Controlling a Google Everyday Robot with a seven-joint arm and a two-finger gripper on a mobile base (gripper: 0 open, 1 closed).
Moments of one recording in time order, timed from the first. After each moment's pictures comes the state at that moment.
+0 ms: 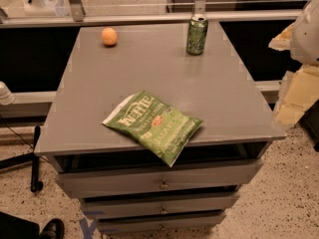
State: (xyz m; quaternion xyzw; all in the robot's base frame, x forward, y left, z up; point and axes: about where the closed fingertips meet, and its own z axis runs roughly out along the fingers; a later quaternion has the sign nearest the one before) arm 0.438 -0.217 0.977 -0.60 0.78 -0.04 0.16
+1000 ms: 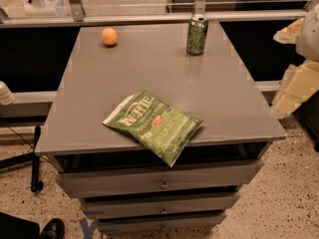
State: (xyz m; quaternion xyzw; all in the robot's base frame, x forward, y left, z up) arm 0.469 -0.233 0.972 -0.59 0.78 -0.03 0.22
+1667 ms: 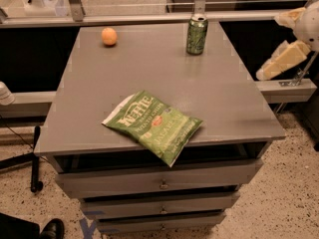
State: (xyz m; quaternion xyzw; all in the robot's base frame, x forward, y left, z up) arm 0.596 -0.273 0.960 -0.54 0.75 0.04 0.39
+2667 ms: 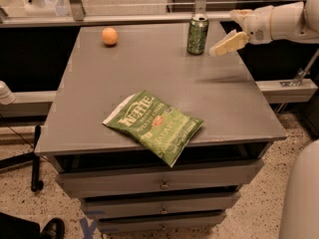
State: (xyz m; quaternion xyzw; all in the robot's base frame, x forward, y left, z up) arm 0.752 -0.211 0.924 -0.48 0.68 0.18 0.52
